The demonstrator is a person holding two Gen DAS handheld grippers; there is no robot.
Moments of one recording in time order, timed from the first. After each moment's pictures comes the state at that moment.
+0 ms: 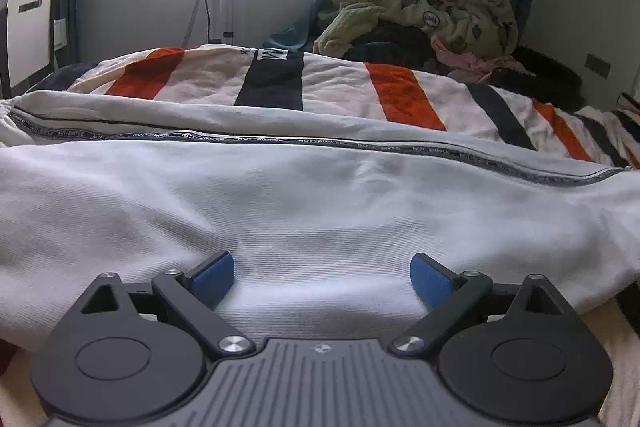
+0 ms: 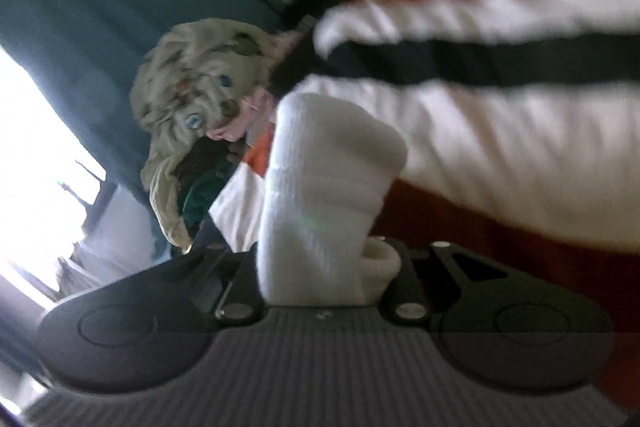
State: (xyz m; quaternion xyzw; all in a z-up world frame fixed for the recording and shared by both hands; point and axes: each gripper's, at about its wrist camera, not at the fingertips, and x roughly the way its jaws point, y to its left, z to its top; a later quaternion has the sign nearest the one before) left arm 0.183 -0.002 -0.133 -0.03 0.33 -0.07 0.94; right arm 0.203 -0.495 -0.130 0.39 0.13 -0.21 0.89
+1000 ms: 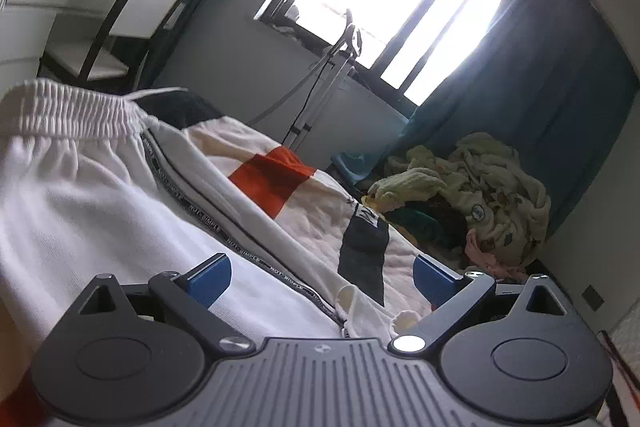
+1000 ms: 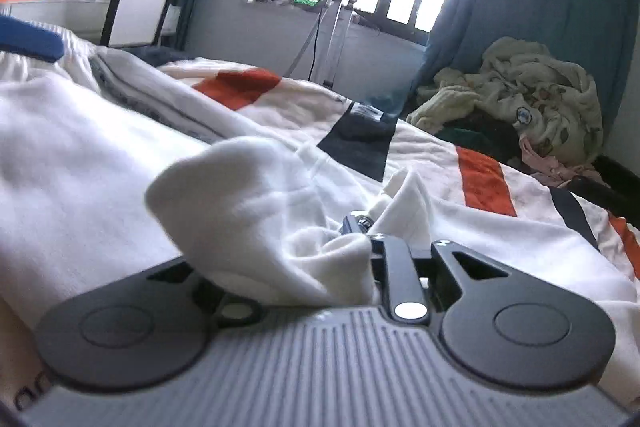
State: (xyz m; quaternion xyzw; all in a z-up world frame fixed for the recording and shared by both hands) left arm 0.177 0.181 -0.074 -0.29 0.19 0.01 0.94; right arm 0.232 -0.034 -0.164 -0.13 0.18 0.09 0.97
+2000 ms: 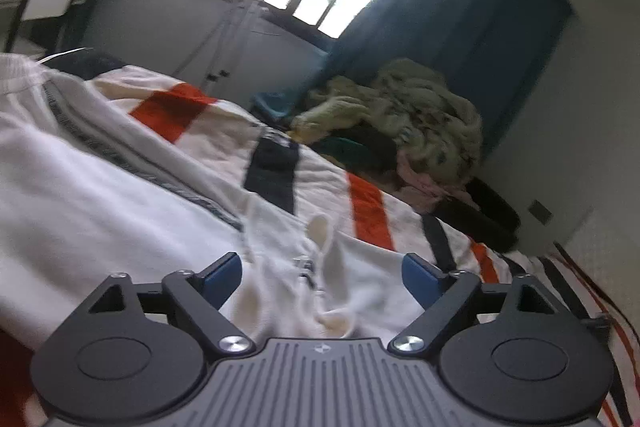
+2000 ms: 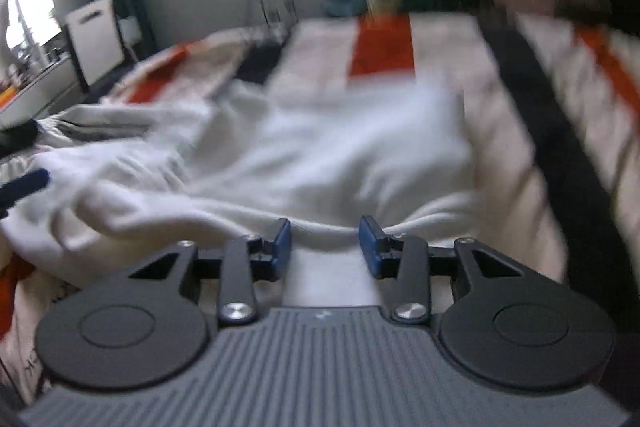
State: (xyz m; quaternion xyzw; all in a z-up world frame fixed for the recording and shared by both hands) left arm 0.152 0.088 -0.086 -0.21 0.23 -0.14 0.94; right arm 0.208 -0.214 -0.141 0.08 0.36 0.10 0.93
